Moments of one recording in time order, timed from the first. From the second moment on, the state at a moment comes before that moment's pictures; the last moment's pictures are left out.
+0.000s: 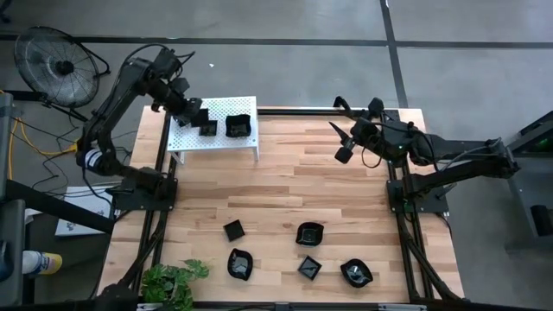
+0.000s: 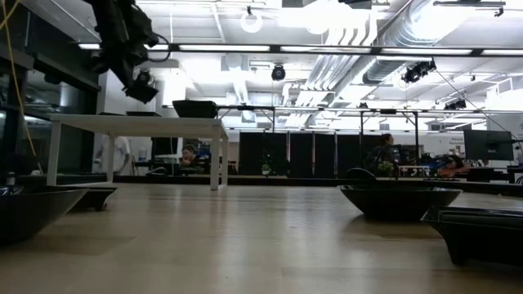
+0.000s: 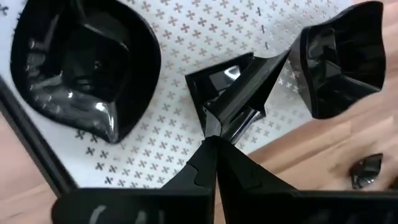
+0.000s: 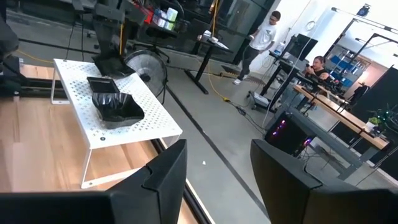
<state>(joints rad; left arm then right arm) 1.17 1.35 1.46 -1.46 0.30 -0.15 -0.01 0.97 1.01 -0.20 0.69 -0.29</state>
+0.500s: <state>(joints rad) 1.17 1.43 1.46 -1.50 0.32 -0.09 -0.01 0.97 1.01 -0.25 0.73 -0.26</state>
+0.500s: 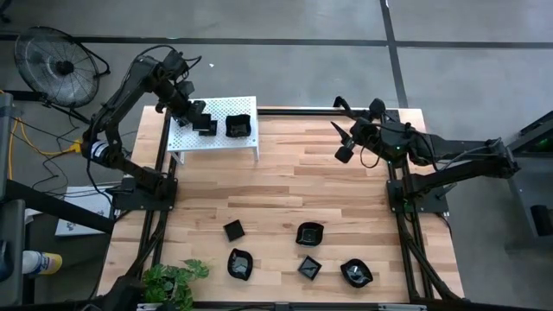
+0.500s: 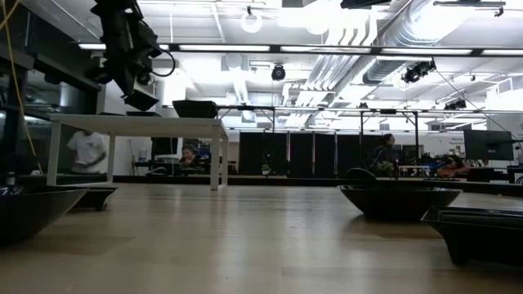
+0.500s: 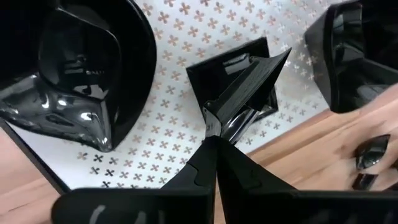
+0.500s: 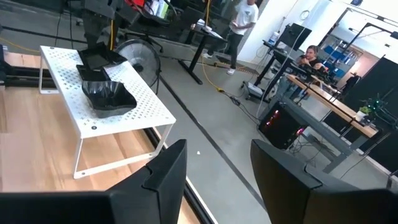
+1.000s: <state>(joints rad) 1.17 1.43 1.43 -1.51 0.38 -0.11 -0.01 0.97 1.01 -0.27 0.73 -0.27</state>
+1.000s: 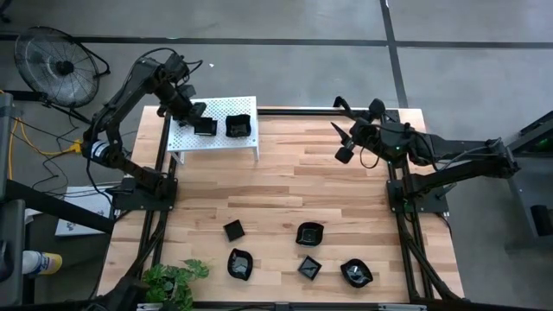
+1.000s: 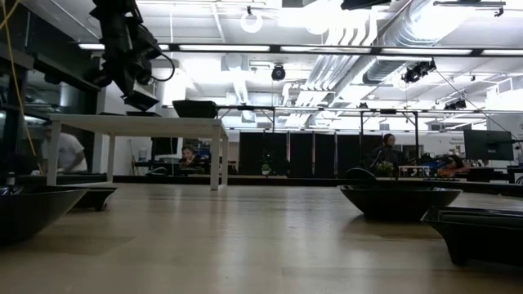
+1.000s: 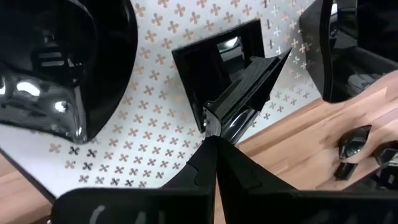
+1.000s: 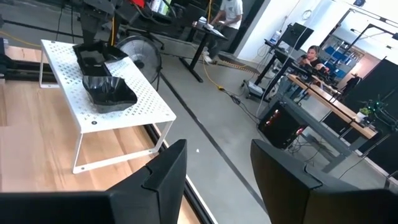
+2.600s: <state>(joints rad) 1.14 1.46 1.43 -1.44 0.32 -0.12 -0.01 0.97 1.01 -0.32 0.73 -0.27</state>
